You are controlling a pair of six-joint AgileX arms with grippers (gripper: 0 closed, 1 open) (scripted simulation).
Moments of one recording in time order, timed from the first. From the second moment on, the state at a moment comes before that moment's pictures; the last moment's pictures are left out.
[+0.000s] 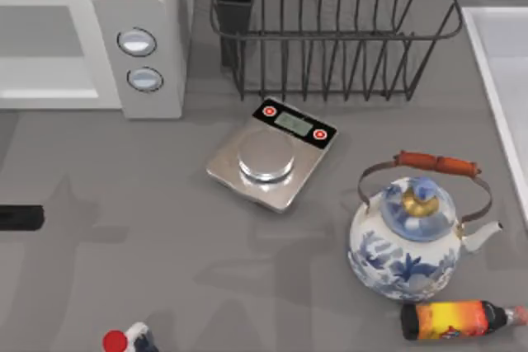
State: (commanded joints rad) left arm -0.26 0.30 0.20 0.05 -0.27 0.06; right arm 0.00 0.00 0.00 0.00 0.00 0.00
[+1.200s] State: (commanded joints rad) left arm 1.04 1.73 1.37 -0.74 0.64 0.91; right arm 0.00 0.00 0.00 0.00 0.00 0.00
